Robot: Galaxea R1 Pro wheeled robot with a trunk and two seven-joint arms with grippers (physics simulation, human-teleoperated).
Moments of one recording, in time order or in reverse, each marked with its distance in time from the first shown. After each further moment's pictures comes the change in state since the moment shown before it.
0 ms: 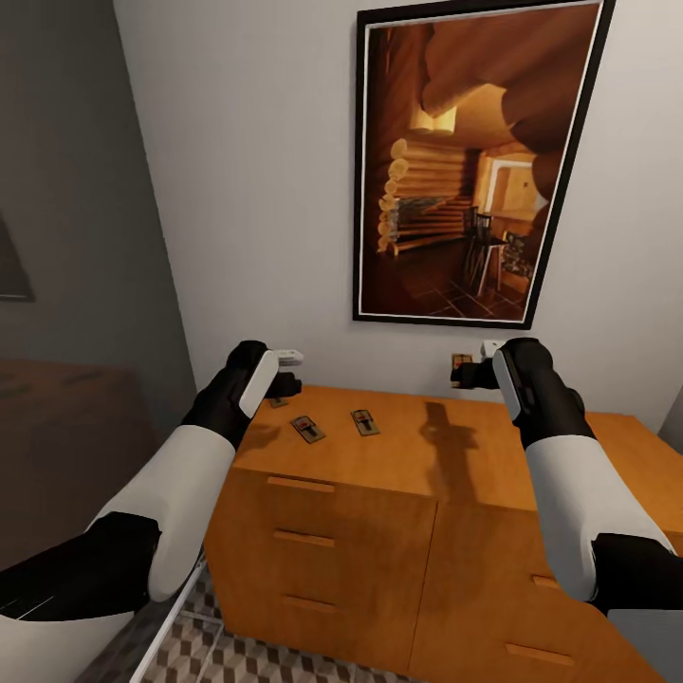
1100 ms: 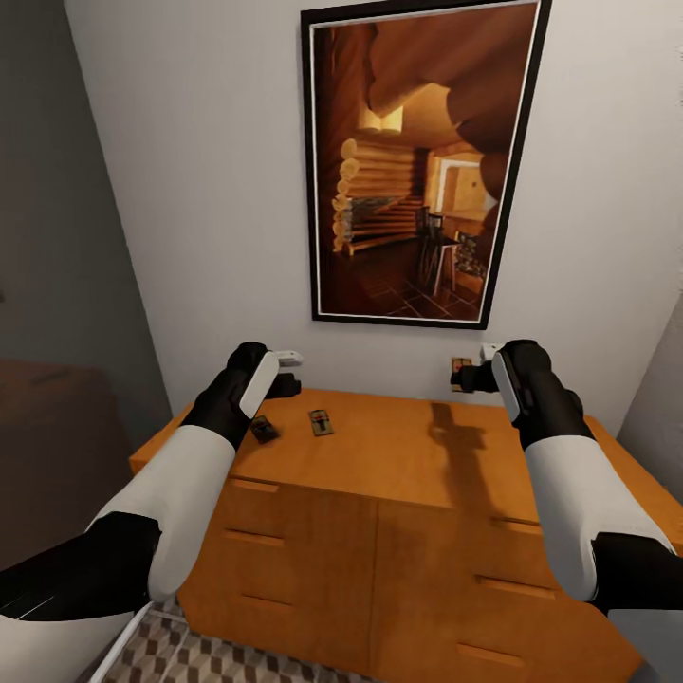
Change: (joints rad) left arm 0.001 0.000 -0.001 0.011 0.007 -0.015 0.011; right arm 0.000 -0.001 0.000 0.021 0.001 0.000 0.000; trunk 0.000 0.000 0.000
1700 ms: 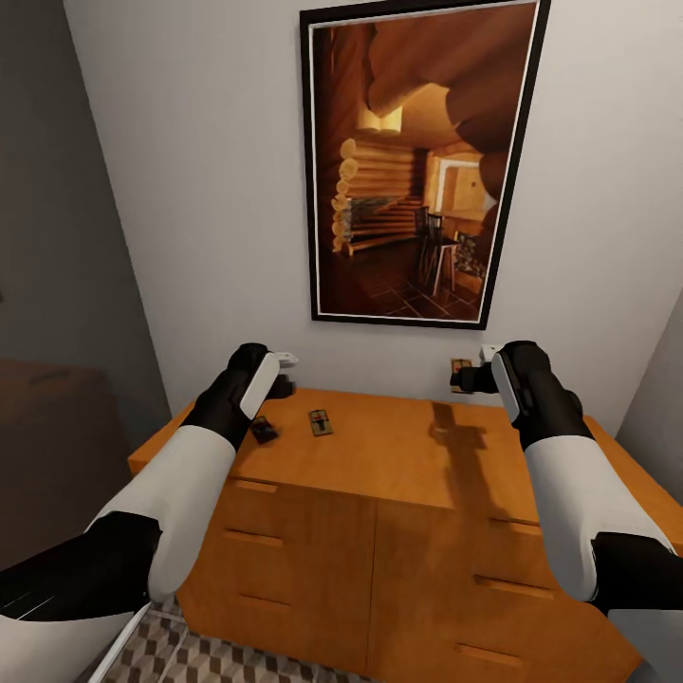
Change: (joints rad) left arm -0.001 0.000 -0.002 0.010 -0.001 -0.009 0.103; right arm 0.000 0.000 0.000 0.008 0.002 0.000 0.000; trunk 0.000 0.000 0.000
